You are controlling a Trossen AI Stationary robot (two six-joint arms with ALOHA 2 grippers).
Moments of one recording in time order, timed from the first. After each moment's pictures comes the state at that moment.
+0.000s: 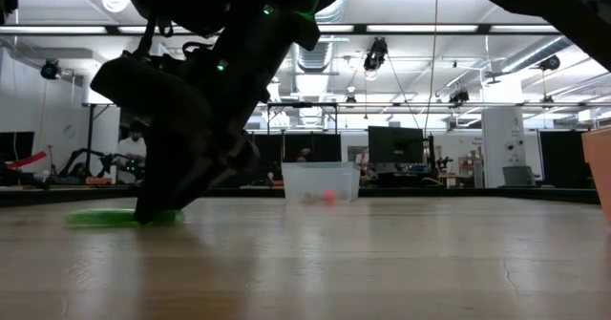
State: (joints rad) left arm -0.91 0.86 1.09 -0.53 -0.83 -1.11; right arm 0.19 2.55 2.14 -0.65 0.03 0.33
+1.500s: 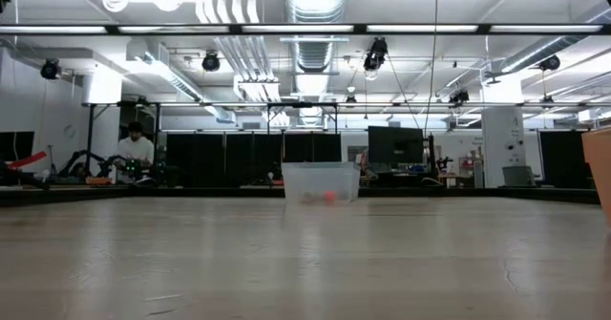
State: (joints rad) left arm -0.90 0.94 1.07 -0.55 -0.90 -0.62; right arm 0.33 2.17 2.36 -0.91 0.24 0.29
